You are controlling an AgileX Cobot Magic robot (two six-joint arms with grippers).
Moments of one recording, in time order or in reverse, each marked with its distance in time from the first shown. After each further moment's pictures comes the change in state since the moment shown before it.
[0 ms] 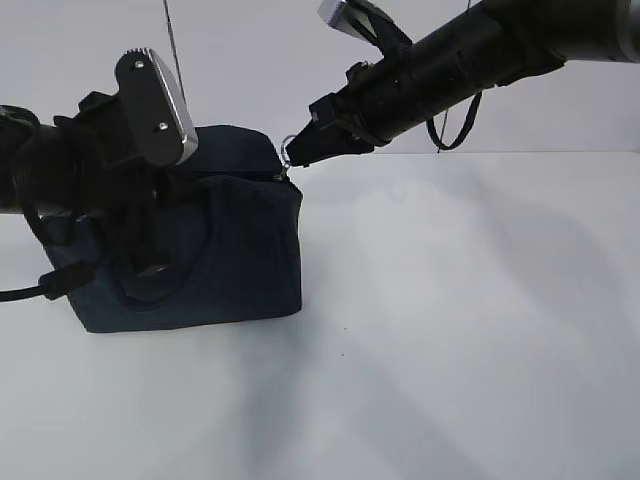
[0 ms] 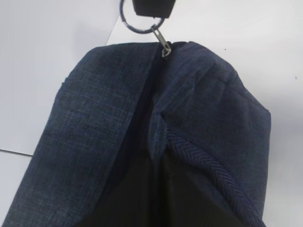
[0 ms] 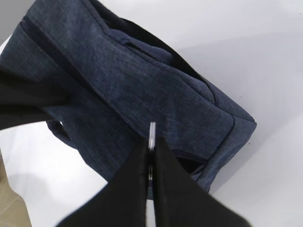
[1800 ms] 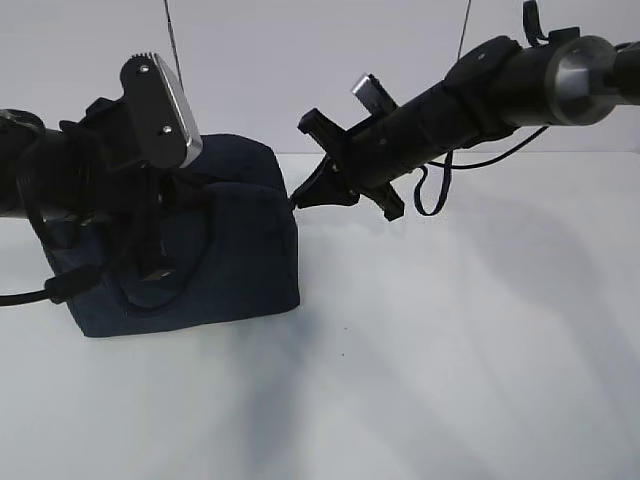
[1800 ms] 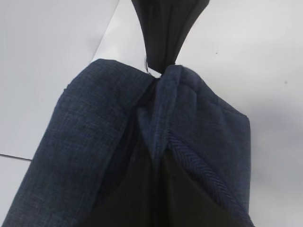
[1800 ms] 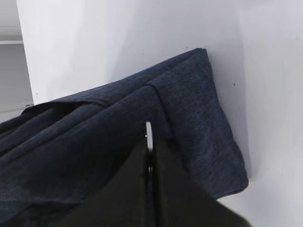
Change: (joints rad) left arm -0.002 0.007 0.000 -0.017 0.024 0.001; right arm -0.008 0.171 -0.011 0.021 -0.146 0.796
